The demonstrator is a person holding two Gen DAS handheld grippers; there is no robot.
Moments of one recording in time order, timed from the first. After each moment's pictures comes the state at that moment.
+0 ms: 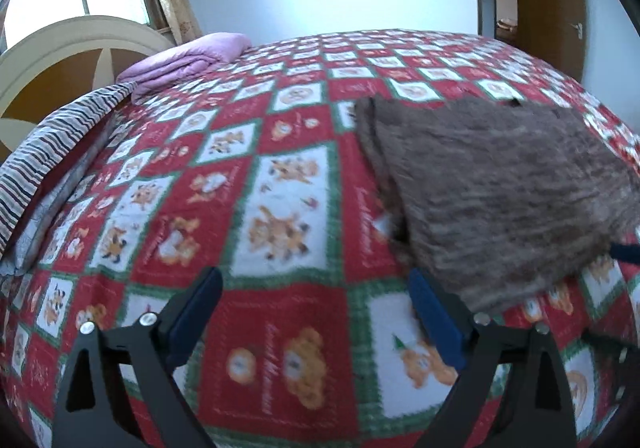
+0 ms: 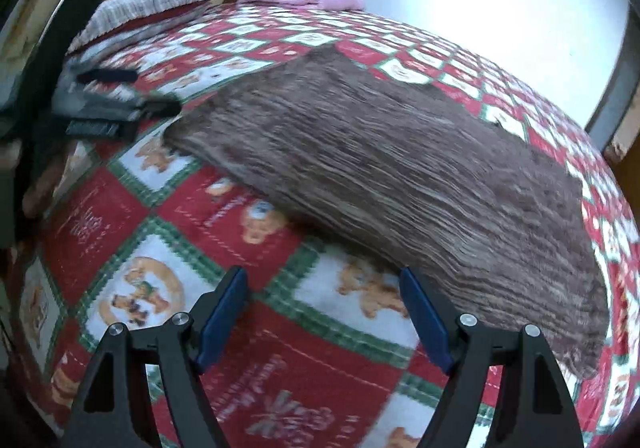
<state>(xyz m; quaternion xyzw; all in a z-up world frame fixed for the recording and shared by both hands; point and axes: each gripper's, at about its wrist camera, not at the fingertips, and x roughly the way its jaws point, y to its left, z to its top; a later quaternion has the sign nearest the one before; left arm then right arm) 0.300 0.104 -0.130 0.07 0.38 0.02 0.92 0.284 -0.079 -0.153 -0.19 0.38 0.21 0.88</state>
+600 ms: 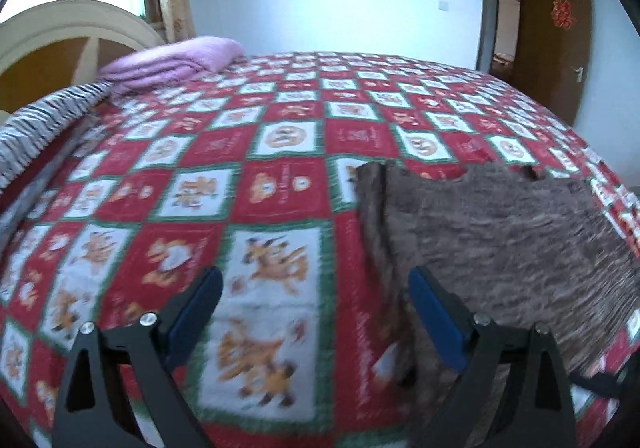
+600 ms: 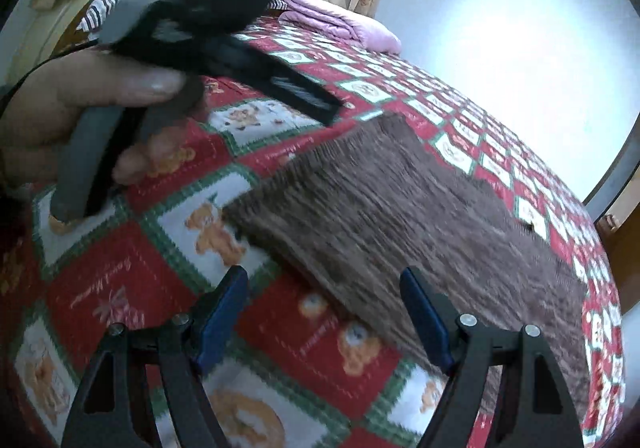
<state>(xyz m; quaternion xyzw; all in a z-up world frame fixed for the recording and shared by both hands) 0.383 0.109 -0.122 0.00 0.36 -0.02 0.93 0.294 0.013 -0.144 -0.26 0.31 0.23 0.88</state>
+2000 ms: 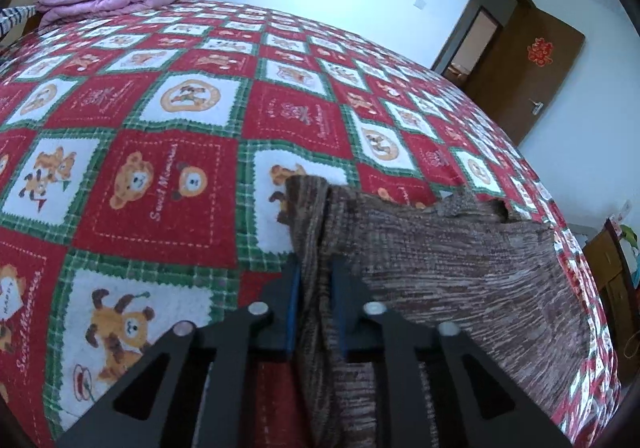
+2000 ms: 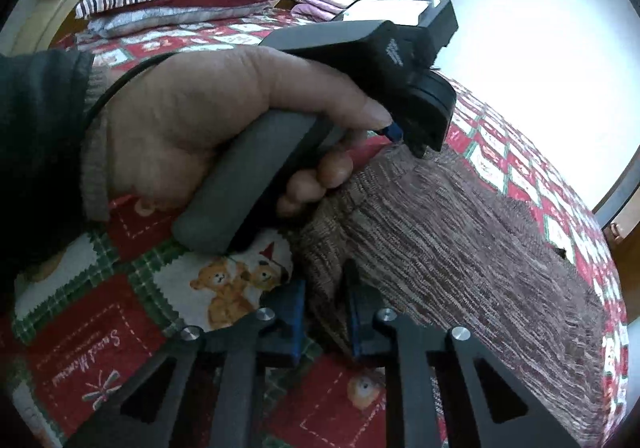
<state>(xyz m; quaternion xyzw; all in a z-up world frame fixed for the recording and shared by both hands) 0.471 0.102 -0.162 -0.13 0.41 -0.14 0.89 0.317 0.056 -0.166 -0.28 0.32 0.23 0.87</state>
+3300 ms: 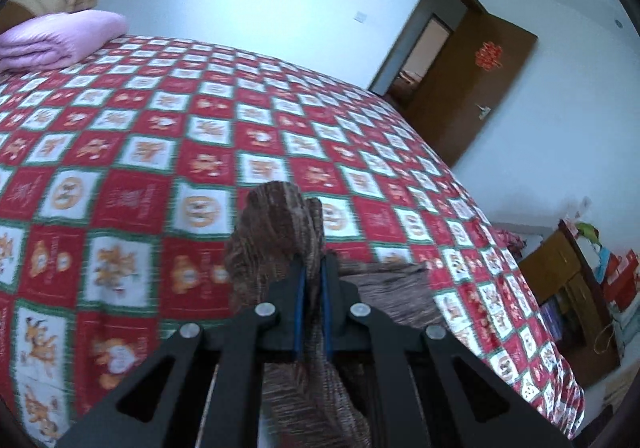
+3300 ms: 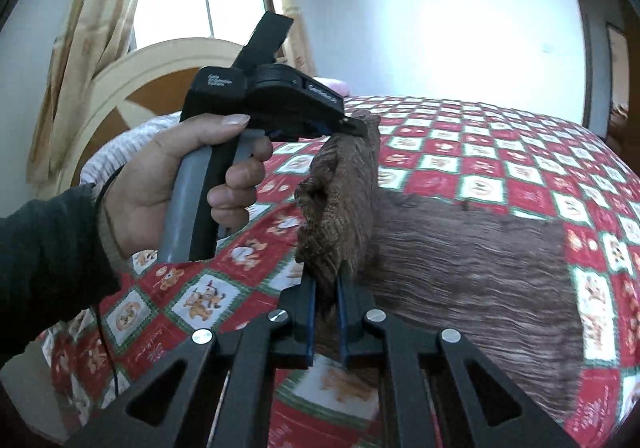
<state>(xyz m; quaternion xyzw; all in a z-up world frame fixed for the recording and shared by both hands) 0.450 -0.035 -0.037 -0.13 0.38 -0.23 0.89 0.295 -0.165 -0.059 0.00 0.27 0.24 0.93</state>
